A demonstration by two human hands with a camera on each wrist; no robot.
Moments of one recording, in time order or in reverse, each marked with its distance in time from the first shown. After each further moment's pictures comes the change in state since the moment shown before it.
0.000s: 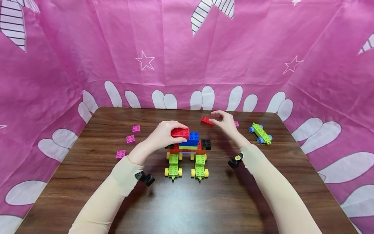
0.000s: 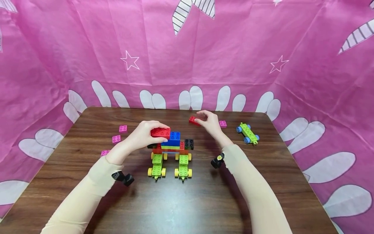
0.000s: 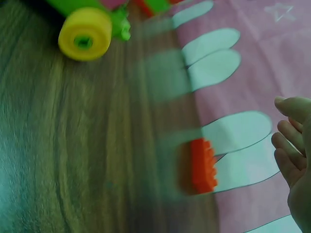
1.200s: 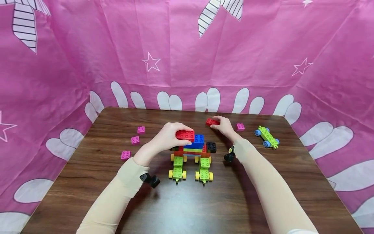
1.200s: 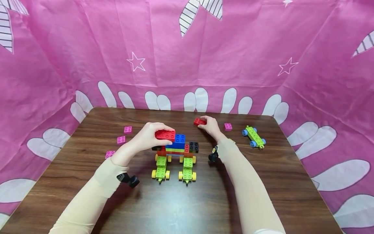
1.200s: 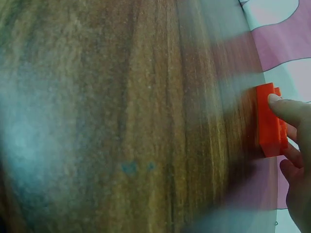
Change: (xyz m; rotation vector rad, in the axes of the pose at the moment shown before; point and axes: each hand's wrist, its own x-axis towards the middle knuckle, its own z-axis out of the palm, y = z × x) left_hand 0.001 -0.005 0.001 -0.037 0.009 0.017; right_hand 0.036 0.061 0.038 -0.187 -0.213 0.151
